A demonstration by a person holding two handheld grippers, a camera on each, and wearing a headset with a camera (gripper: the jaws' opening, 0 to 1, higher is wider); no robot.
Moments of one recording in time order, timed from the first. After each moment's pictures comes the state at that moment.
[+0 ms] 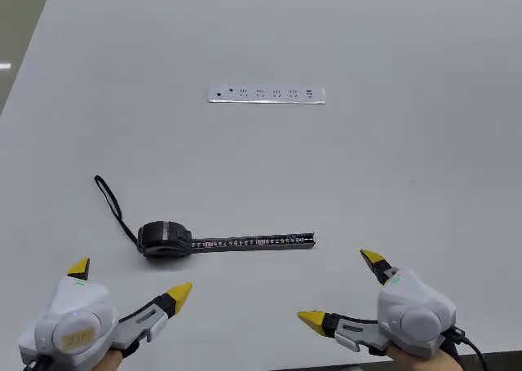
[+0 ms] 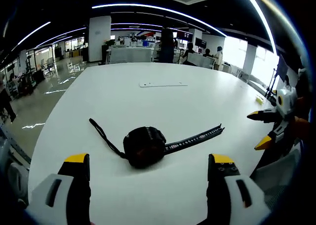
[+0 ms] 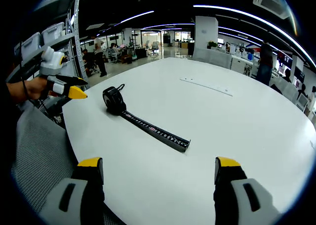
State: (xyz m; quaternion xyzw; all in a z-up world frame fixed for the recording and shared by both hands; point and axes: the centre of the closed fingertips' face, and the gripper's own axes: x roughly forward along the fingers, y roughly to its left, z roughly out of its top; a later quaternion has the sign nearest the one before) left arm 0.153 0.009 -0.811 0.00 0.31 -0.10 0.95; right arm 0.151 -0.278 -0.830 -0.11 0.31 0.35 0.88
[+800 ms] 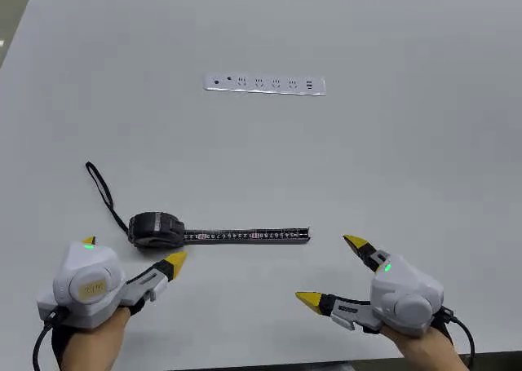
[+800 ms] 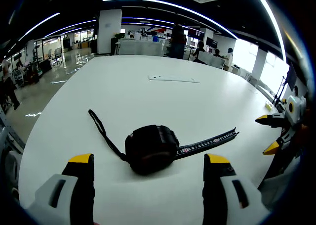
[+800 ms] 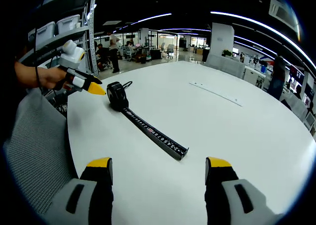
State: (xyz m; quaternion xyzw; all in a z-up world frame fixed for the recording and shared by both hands) left arm 0.183 0.016 -0.849 -0.03 0.33 -0.06 0.94; right arm 0.174 -0.278 -0.845 -0.15 0.28 0.41 0.86
